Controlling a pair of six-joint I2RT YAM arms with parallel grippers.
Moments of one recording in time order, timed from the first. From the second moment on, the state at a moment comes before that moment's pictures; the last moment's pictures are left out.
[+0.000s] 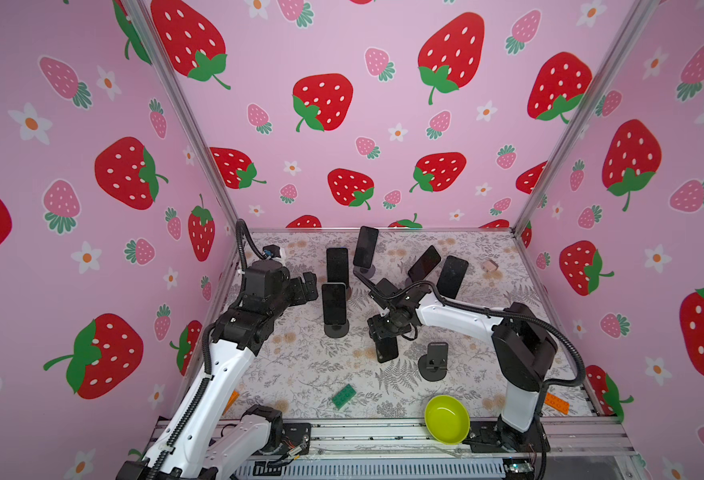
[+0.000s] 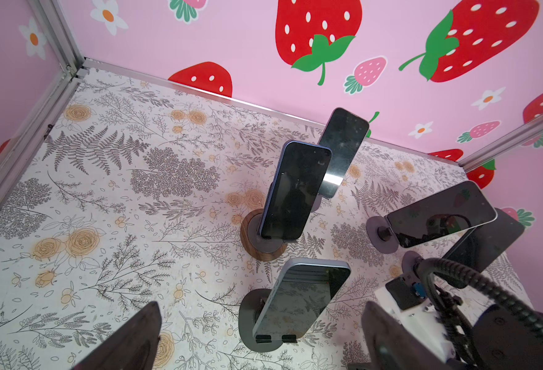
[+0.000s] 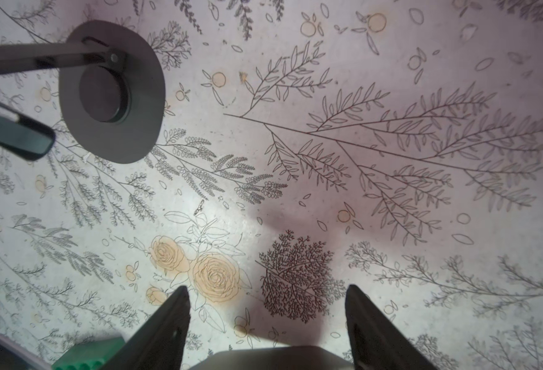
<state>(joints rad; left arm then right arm) -0.23 0.98 1.03 -0.61 -0.04 -0.38 0.97 1.86 1.33 -0.69 -0.04 0.50</state>
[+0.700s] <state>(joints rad) -0.23 0.93 0.99 -0.60 -0.04 -0.40 0.98 1.95 1.30 -0.61 0.05 0.61</state>
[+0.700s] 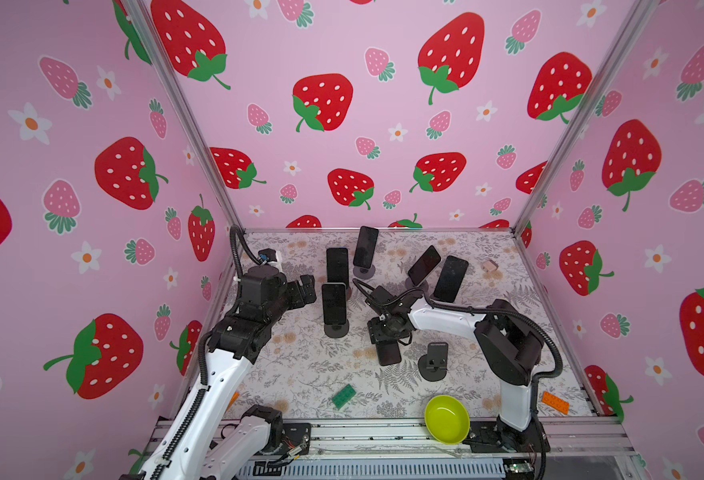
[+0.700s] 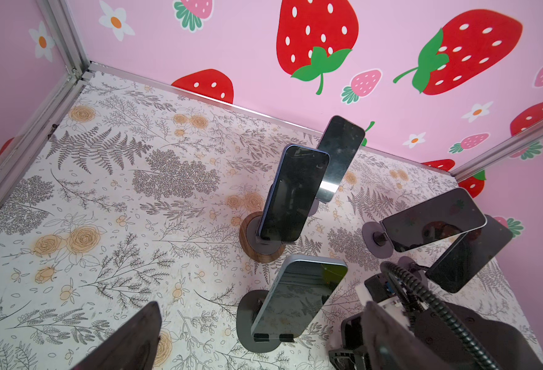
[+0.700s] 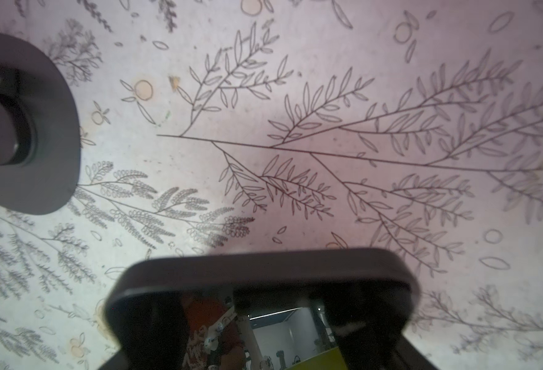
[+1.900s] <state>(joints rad) -0.23 0.91 0.98 -0.58 -0.02 -0.44 1.01 1.95 1.27 -0.53 0.19 0.67</state>
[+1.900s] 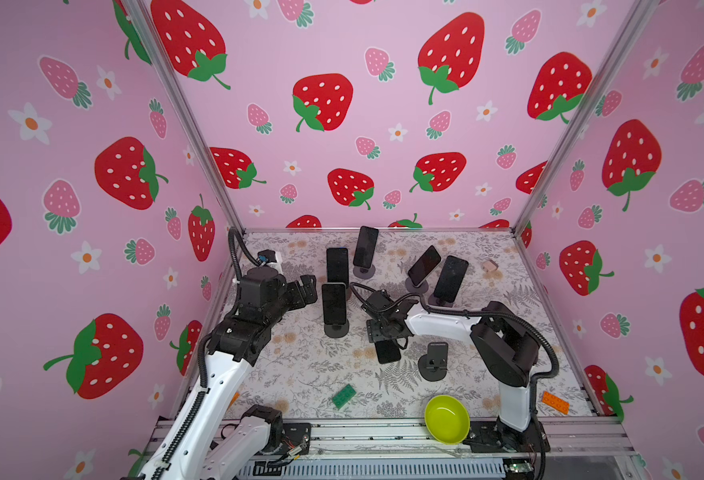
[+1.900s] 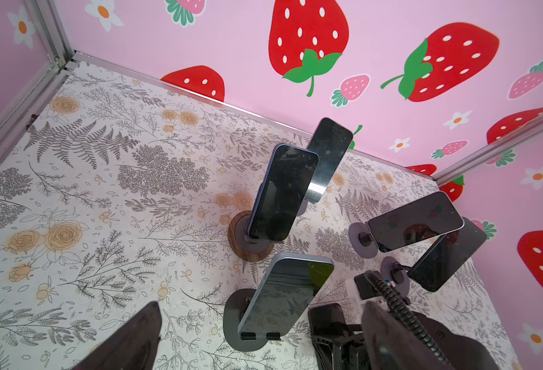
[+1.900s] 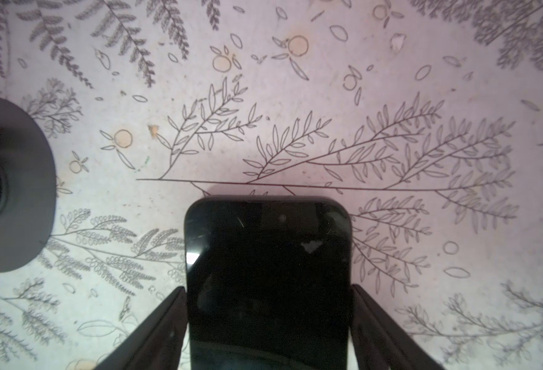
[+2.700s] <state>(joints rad) -0.23 0.96 1.04 -0.59 -0.03 -0.37 0.99 1.52 1.24 -0.70 0.33 0.66</state>
